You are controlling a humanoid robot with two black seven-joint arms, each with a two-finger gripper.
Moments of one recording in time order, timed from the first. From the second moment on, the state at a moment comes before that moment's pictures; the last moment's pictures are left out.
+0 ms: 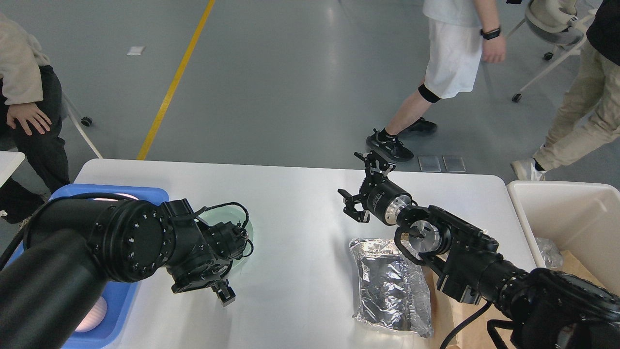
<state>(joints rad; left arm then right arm) -1.33 -0.18 1.28 -0.83 0.84 -0.44 0.04 0.79 0.06 0.49 0.38 -0.02 0.29 0.13</state>
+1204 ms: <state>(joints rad) -1.34 -0.17 1.28 -0.83 0.78 -0.59 0.06 0.79 0.06 0.49 0.38 -0.02 0.29 0.13</state>
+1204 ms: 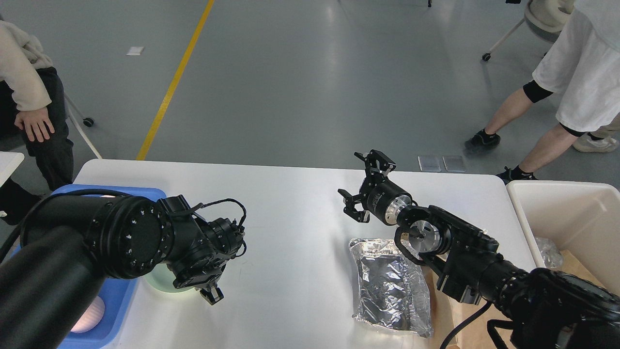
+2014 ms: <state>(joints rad) -1.39 -0.18 1.15 -0.83 0.71 -0.61 0.05 0.79 0.06 0.49 0.38 -0.02 0.29 0.13</state>
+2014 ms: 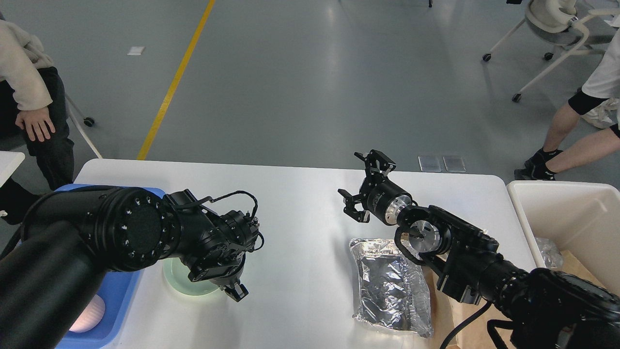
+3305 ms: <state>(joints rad) -1.79 0.17 1.37 -0.87 0.45 -0.96 0.05 0.79 0.06 0.49 0.38 -0.02 0.29 0.13</state>
